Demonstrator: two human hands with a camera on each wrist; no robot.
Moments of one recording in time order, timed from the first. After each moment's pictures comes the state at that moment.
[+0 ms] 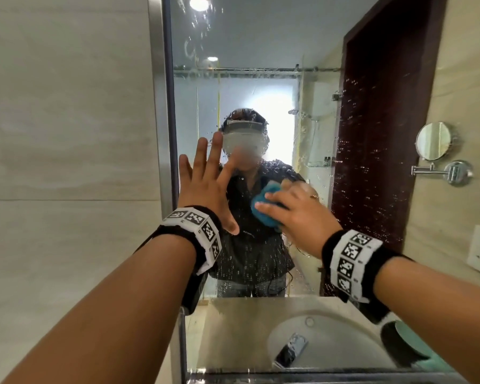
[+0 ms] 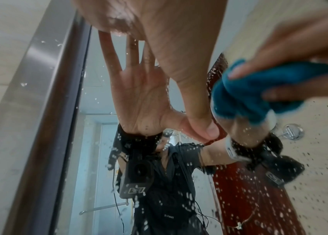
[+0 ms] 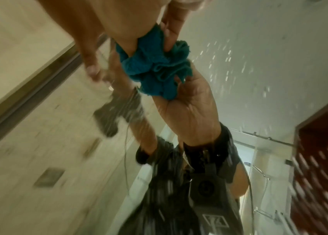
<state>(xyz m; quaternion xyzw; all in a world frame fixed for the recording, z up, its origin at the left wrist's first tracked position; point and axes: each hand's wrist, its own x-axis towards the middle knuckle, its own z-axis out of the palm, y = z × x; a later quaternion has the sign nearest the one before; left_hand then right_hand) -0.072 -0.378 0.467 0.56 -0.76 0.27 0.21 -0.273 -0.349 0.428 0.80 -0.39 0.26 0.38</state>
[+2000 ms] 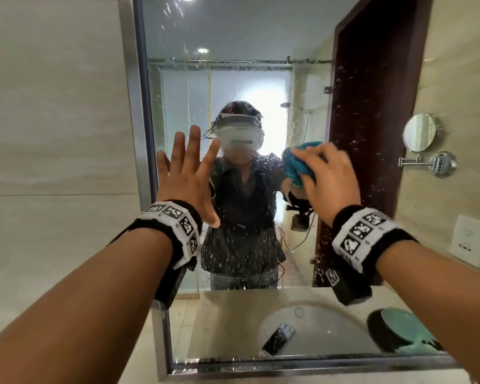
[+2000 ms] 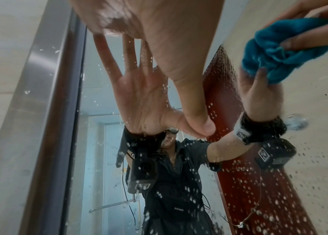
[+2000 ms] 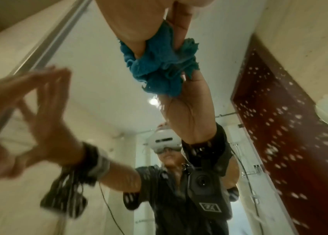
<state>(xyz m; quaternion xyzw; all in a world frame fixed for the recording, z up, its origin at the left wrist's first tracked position) -0.079 -0.360 0.469 0.58 -0.75 0.24 0.19 -0.321 -0.332 0.458 0.66 -0.50 0.47 0.31</state>
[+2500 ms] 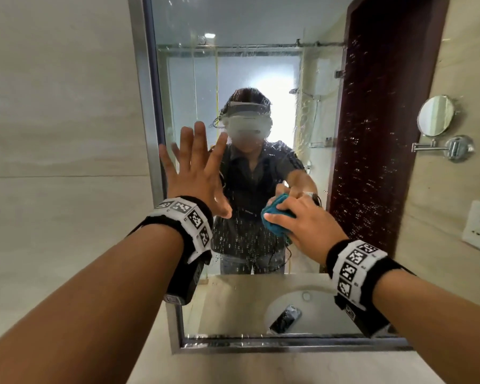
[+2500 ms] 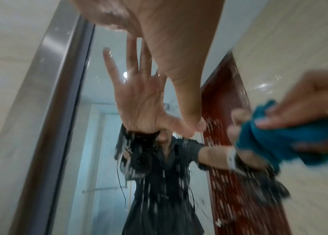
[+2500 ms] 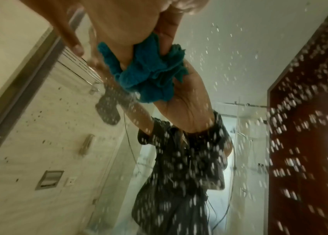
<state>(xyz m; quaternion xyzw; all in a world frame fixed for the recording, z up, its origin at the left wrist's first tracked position) -0.079 -0.356 0.443 0.59 -0.74 0.26 0.20 -0.305 -0.333 0.372 0.80 -0.44 0.24 0.32</state>
